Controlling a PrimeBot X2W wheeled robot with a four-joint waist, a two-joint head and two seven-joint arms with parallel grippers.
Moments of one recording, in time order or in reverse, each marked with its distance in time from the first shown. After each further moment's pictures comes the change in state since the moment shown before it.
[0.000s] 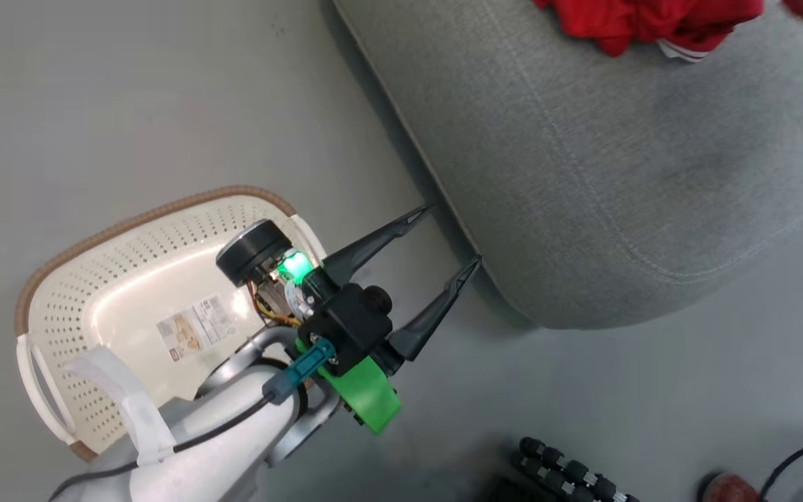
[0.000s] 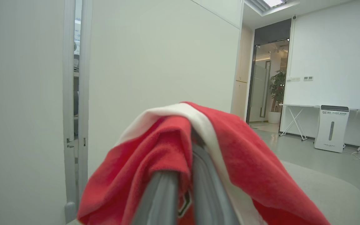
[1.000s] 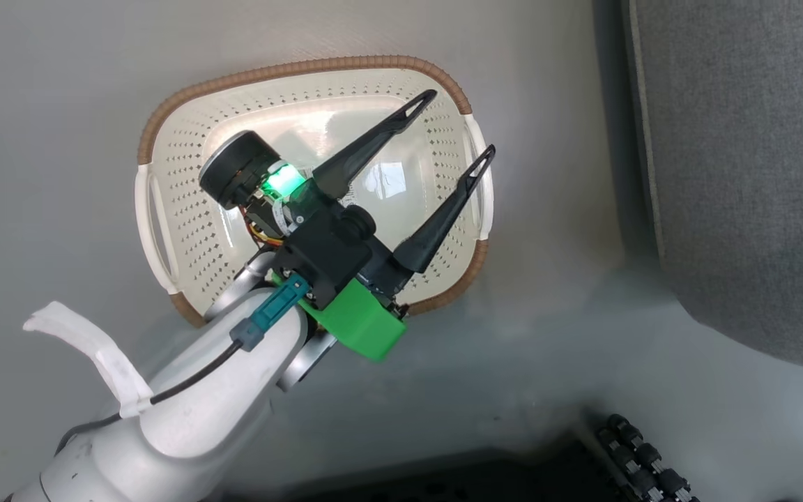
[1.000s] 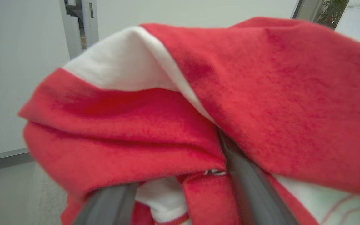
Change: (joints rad) left arm -0.139 -0.099 0.087 0.102 0.002 -0.019 -0.170; right arm -0.256 -0.157 -0.147 0.427 -0.144 0.000 0.000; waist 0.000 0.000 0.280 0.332
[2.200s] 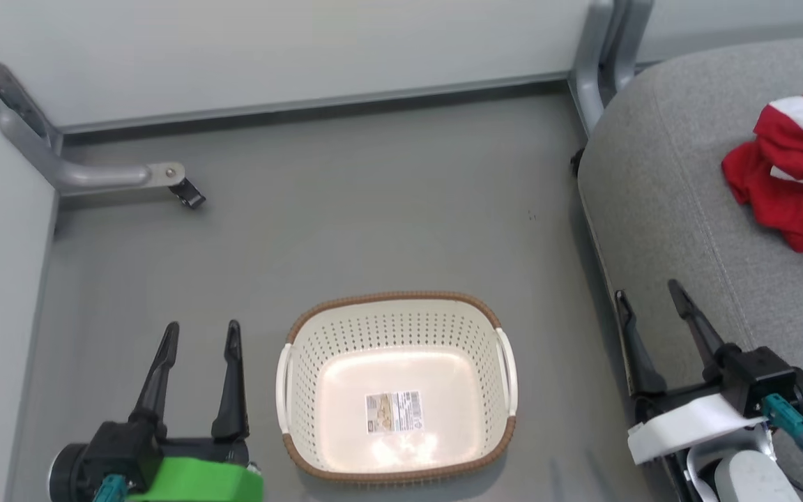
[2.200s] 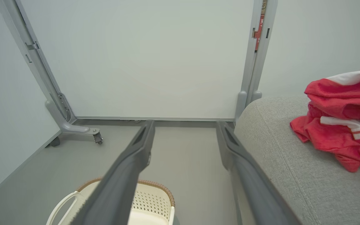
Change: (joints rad) left arm 0.801 -0.225 0.729 -0.050 0.138 -0.012 -0.006; right arm 0.778 0.155 0.616 -0.205 0.028 0.000 0.000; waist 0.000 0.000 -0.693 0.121
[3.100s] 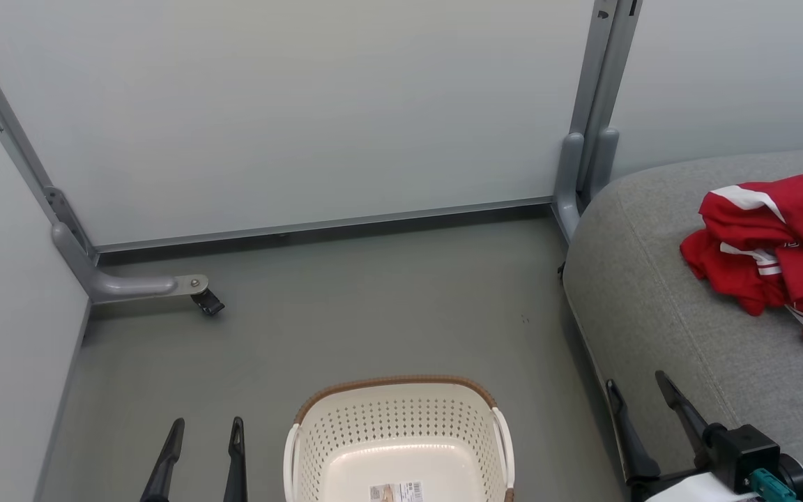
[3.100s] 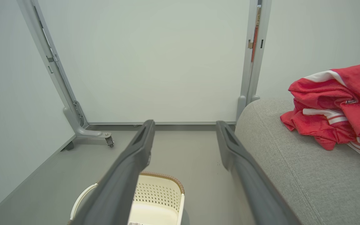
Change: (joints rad) left arm 0.224 -0.019 0.048 -0.016 0.082 -0.035 0.000; right arm 0.183 0.007 0.036 0.015 0.031 0.000 0.000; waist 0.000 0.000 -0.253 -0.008
